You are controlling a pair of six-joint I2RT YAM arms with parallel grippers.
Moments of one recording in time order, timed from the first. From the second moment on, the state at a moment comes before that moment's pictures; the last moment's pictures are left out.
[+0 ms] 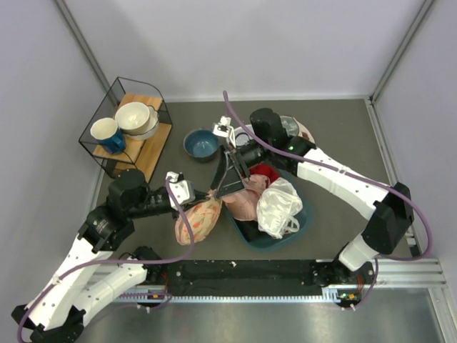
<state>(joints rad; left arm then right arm) -0.63 0.64 0.96 -0.59 0.61 0.41 0.81 1.55 1.42 -0.27 -1.17 0.37</state>
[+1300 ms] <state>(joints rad) -0.63 0.65 0.96 -0.59 0.64 0.42 0.82 1.51 1.41 -0.25 -1.23 0.35</state>
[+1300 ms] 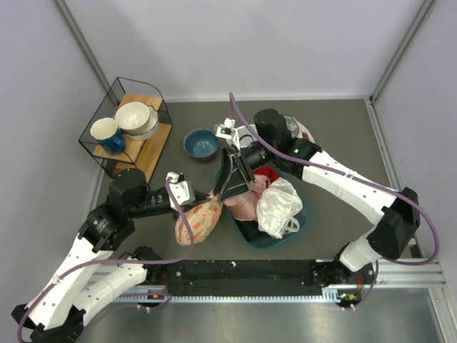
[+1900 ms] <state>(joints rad) -0.63 0.64 0.95 -0.61 0.61 0.42 0.84 1.42 1.29 -0.28 -0.85 0.38</state>
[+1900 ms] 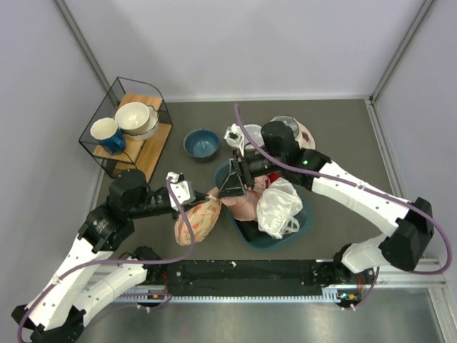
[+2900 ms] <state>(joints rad) -0.63 0.64 0.95 -0.61 0.61 0.42 0.97 1.37 1.33 -0.38 -0.59 0.31</state>
